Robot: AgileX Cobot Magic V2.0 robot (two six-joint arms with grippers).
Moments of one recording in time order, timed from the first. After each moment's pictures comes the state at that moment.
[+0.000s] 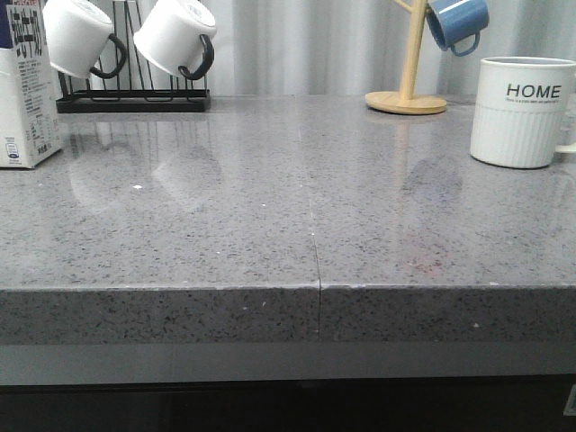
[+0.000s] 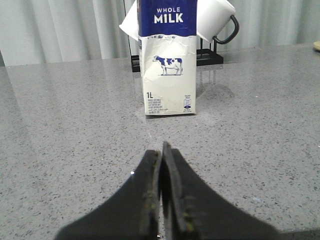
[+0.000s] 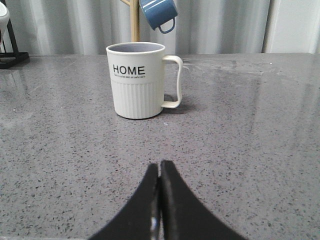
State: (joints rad) left arm -0.08 -0.01 0.00 -0.03 0.12 0.04; right arm 0.01 -0.01 0.03 0.07 0.07 -0.03
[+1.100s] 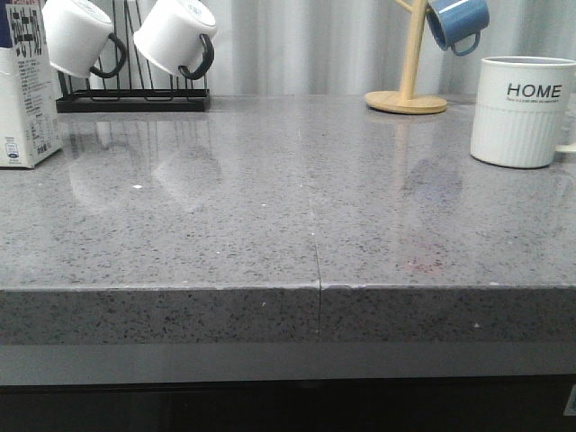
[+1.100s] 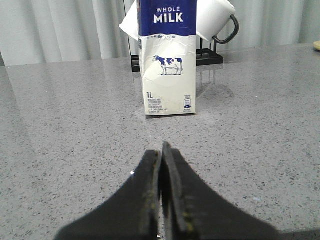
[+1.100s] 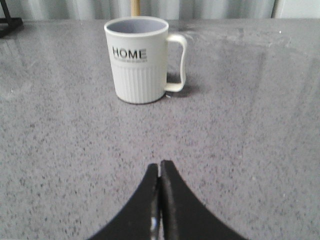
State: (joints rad) left arm -0.08 -0.01 0.00 -0.03 0.12 0.04; right arm 0.01 0.24 -0.17 0.07 0.19 -0.03
